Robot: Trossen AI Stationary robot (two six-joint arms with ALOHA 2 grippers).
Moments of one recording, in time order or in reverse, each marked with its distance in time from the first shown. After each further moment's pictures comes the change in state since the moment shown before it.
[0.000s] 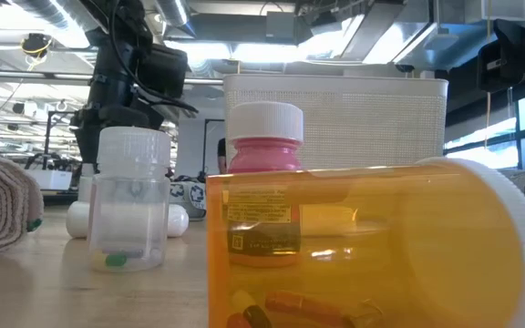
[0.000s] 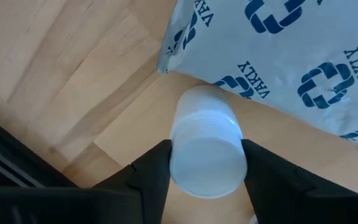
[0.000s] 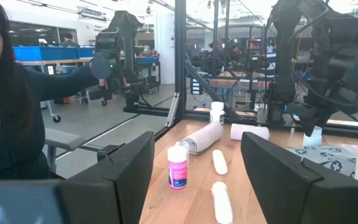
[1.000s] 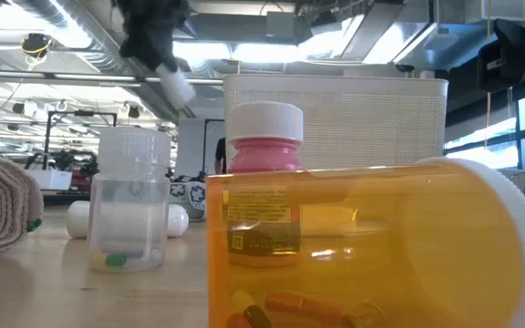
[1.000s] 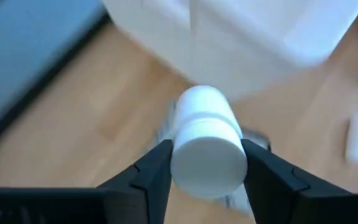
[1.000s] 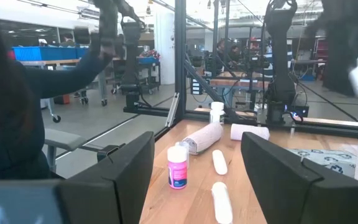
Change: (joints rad) left arm -0.008 -0.232 0.416 0.017 -0.049 0.181; right arm 0.000 0.000 0.000 0.000 0.000 0.000
